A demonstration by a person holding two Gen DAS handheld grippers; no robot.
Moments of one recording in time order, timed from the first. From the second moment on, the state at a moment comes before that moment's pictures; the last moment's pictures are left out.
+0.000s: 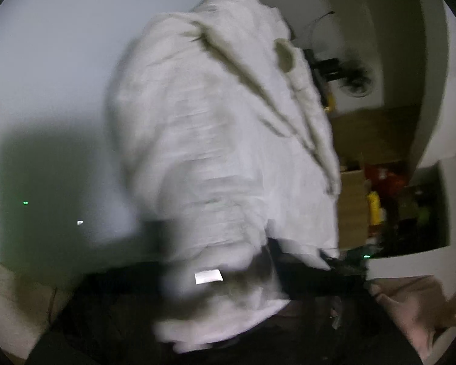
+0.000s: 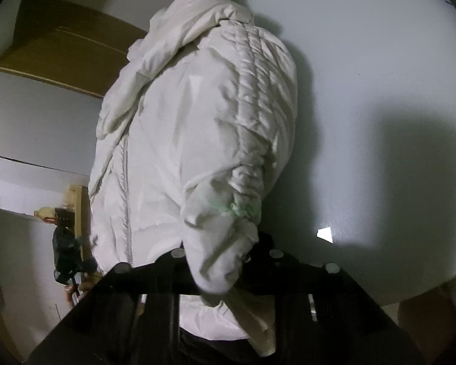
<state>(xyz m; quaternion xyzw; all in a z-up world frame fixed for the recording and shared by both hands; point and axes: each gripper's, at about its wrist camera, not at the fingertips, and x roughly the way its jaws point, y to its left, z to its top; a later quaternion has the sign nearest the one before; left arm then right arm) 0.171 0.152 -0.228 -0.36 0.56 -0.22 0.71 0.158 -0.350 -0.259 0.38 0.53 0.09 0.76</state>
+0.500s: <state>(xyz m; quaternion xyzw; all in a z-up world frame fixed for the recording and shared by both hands) 0.142 0.164 -0.227 -0.35 0.58 -0.23 0.70 0.127 -0.363 -0.249 0.34 0.54 0.08 0.76</state>
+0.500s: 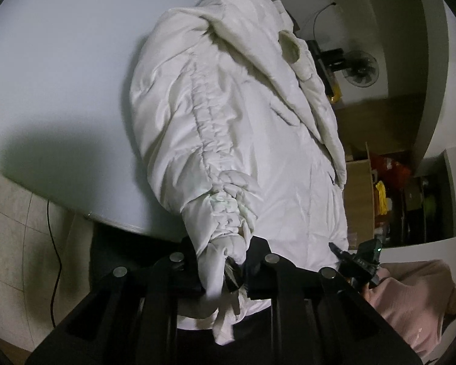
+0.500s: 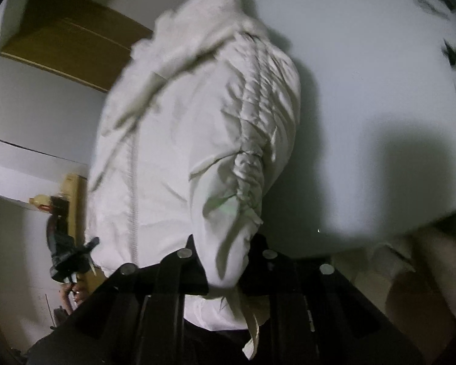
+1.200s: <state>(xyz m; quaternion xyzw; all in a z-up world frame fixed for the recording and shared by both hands) 0.150 0.156 -0.213 -0.36 0.56 -0.27 0.69 0.136 -0.361 -0.226 0.37 0.51 0.15 0.76</state>
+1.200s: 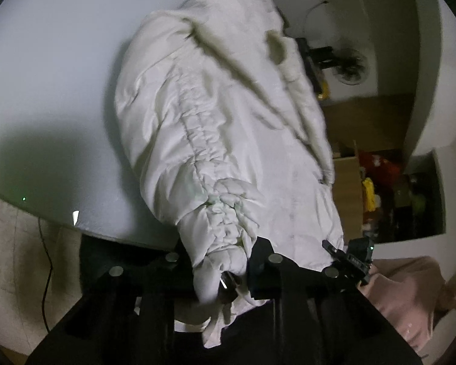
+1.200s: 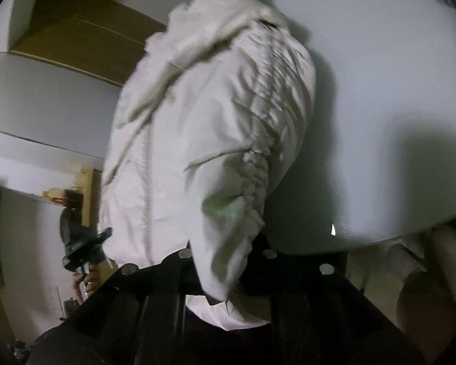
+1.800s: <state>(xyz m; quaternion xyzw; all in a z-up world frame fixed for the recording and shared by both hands) 0.232 0.167 -0.083 -0.35 0.48 -0.34 0.73 0.203 -0.395 -0.130 0.39 0.44 0.25 0.77</state>
